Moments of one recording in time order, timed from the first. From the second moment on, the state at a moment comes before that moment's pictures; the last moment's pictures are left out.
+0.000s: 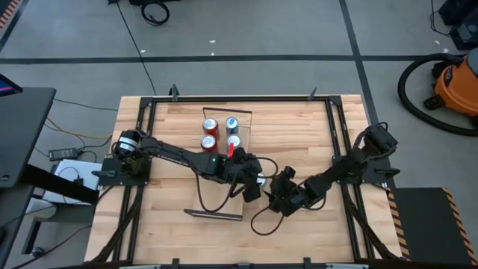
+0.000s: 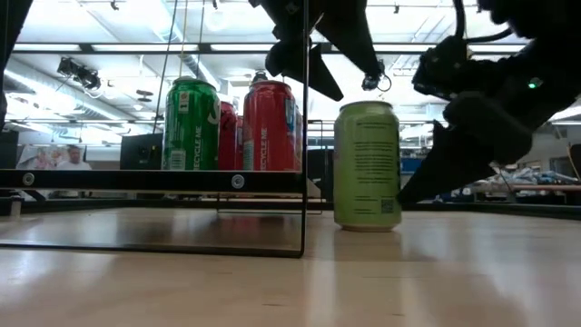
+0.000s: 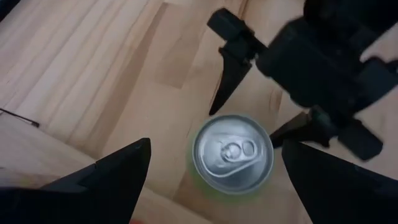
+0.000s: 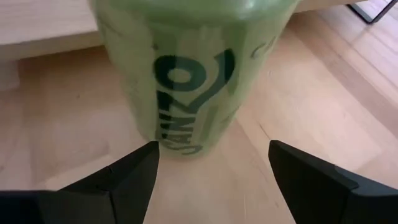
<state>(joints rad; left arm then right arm) -0.22 1.91 1.59 -0.53 -0.38 -0.41 0.53 1.72 0.73 -0.07 0.73 0.77</state>
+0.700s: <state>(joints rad) -0.23 1.92 1.59 -0.39 -0.41 -0.03 0.65 1.49 0.73 -0.53 0.70 0.86</state>
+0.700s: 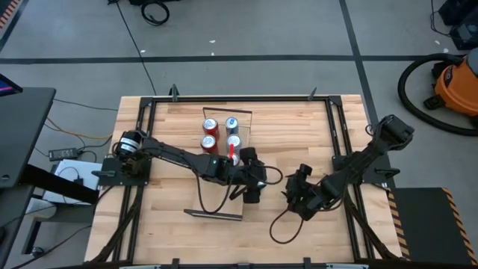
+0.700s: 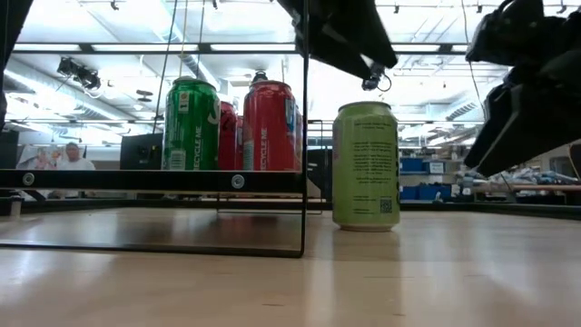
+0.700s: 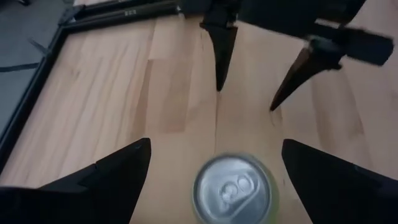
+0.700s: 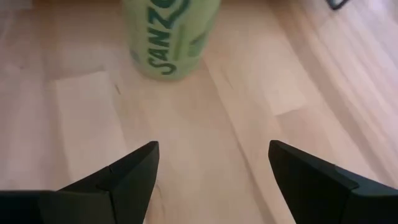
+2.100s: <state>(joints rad) -0.29 1.79 1.59 -0.59 -0.40 -0.16 0.23 1.36 0.75 0.10 0.15 -0.10</state>
